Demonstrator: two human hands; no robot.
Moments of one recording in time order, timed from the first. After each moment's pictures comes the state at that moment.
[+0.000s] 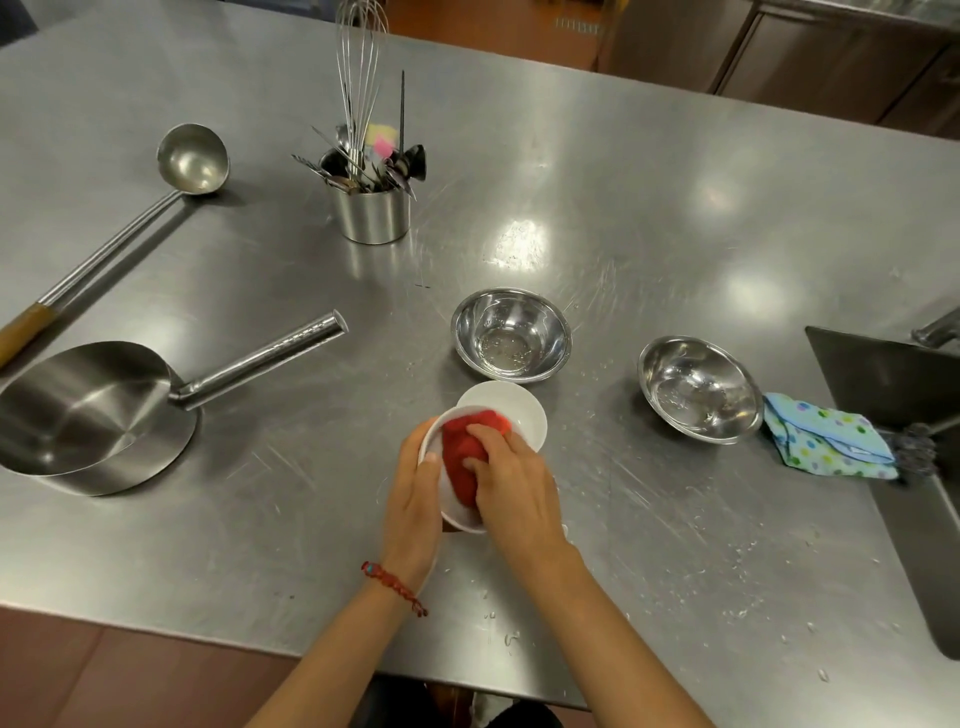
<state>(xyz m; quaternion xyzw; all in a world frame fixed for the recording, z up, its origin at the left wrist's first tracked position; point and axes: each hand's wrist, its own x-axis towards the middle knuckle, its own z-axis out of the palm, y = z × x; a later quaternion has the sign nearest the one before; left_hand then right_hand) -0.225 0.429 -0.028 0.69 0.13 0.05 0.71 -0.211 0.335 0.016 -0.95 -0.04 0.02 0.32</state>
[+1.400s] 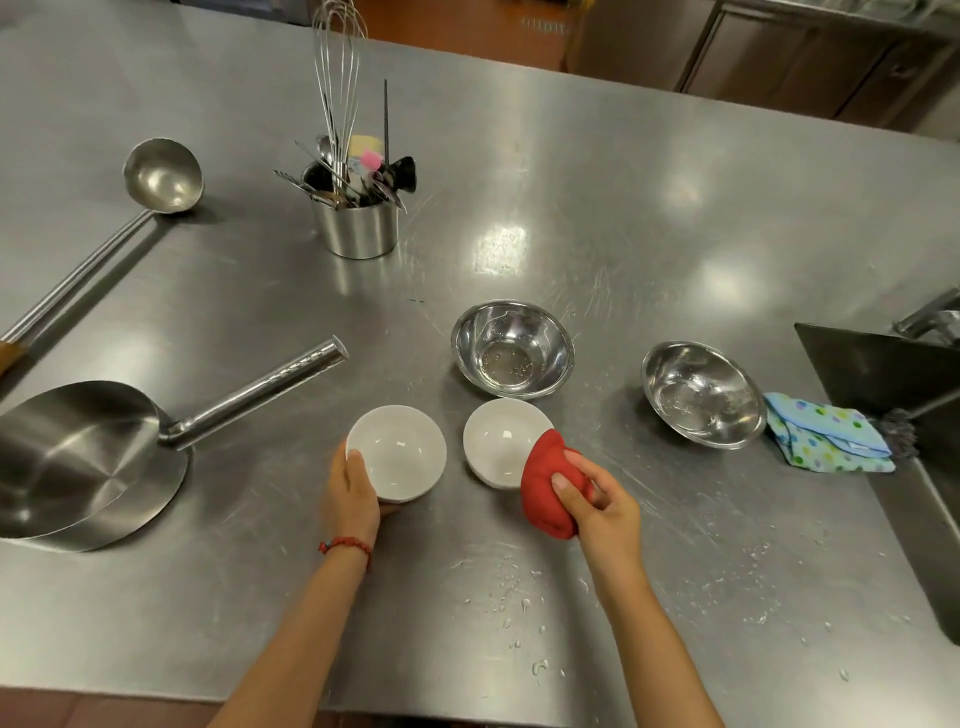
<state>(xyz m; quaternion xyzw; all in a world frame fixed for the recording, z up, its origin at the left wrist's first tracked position) -0.169 0.508 -0.093 0.73 0.32 0.04 0.61 -0.209 0.283 -0.030 -0.66 0.21 -0.04 0.72</state>
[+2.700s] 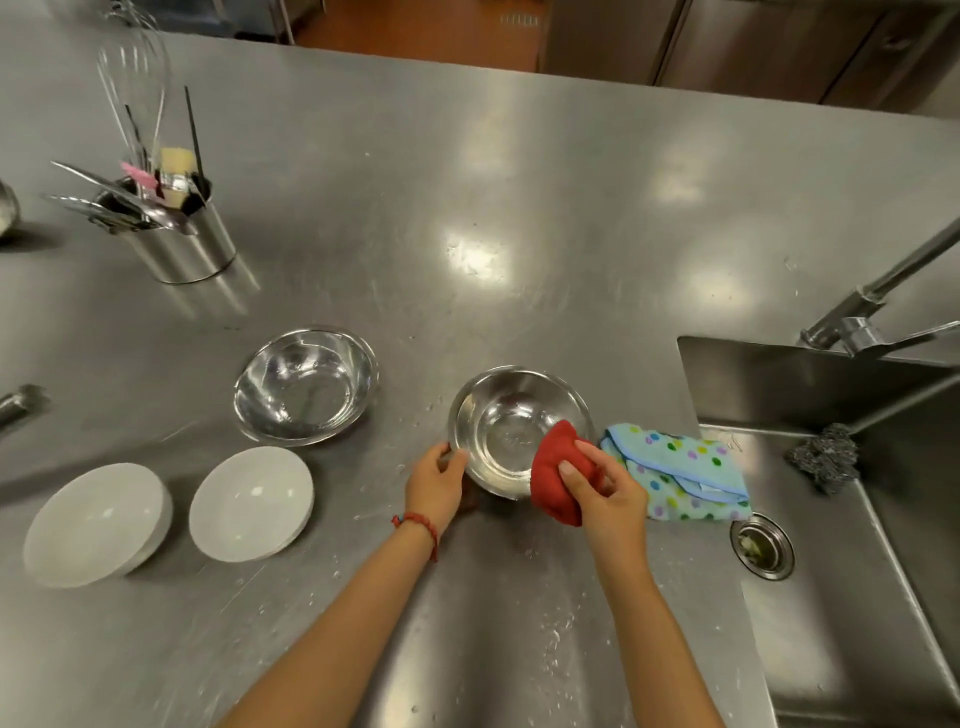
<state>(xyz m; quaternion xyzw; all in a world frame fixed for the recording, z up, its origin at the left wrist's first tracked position) -0.083 0.162 -0.076 0.70 0.25 -0.12 0.65 -0.126 0.000 -0.039 -0.70 0.23 -0.07 0.68</state>
